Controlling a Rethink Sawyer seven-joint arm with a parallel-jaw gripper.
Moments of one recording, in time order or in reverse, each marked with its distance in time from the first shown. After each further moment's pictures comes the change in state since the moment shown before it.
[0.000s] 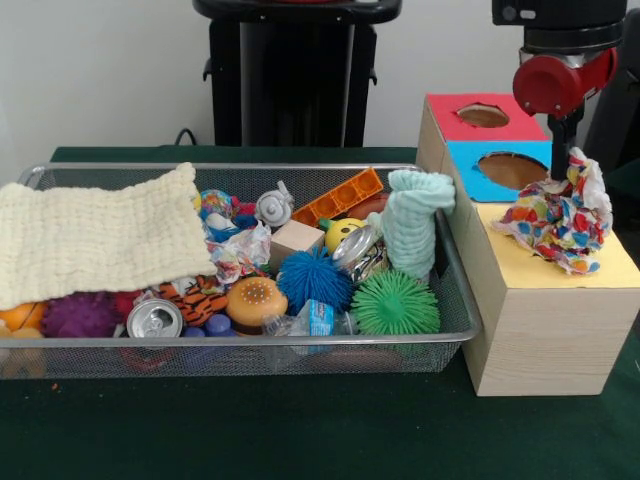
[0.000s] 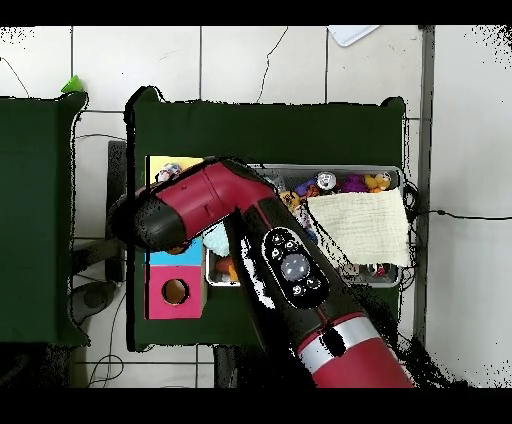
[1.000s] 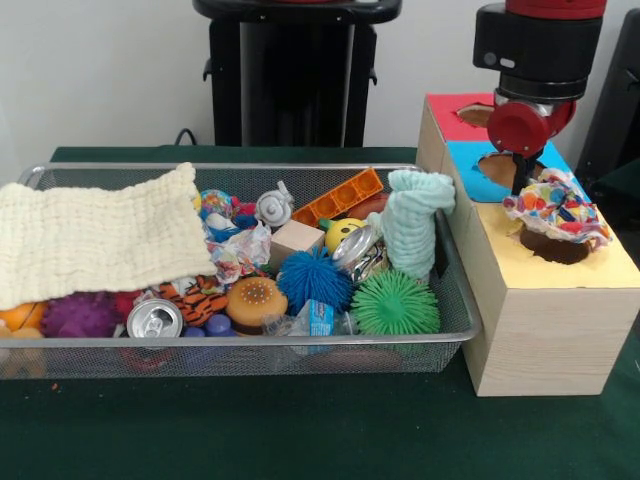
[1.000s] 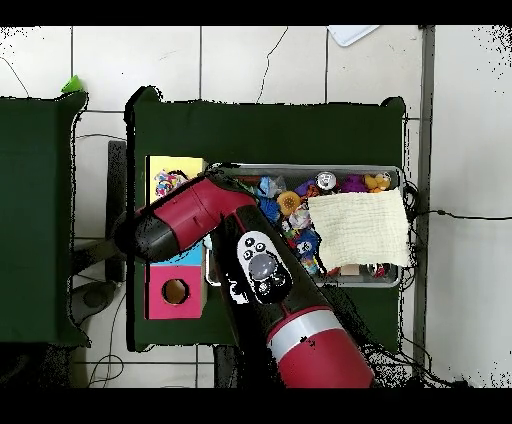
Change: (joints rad) arm 0.110 0.066 -0.132 -0.009 -0.073 -0.004 0.000
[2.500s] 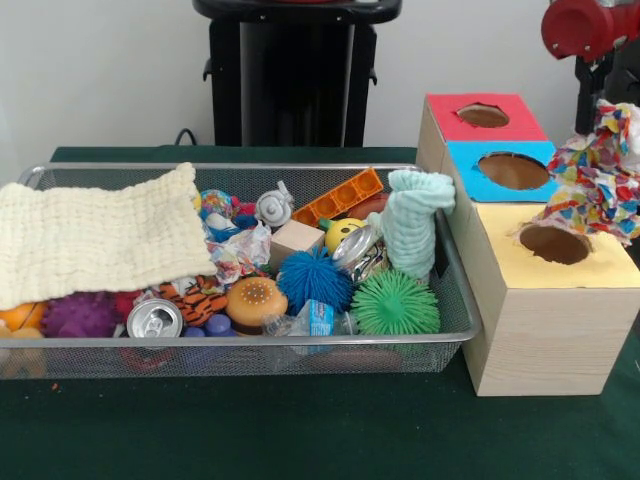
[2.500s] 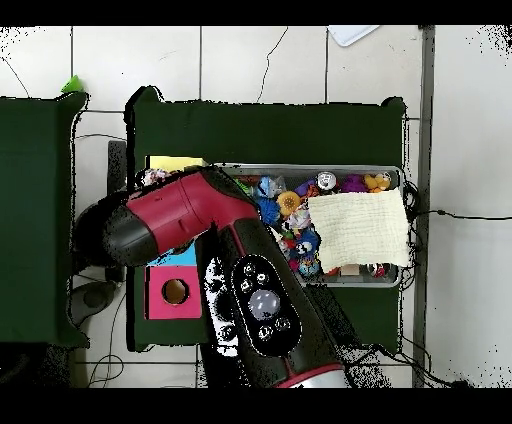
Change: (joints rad) arm 0.010 -0.182 -0.007 0.019 0.199 0.006 0.000
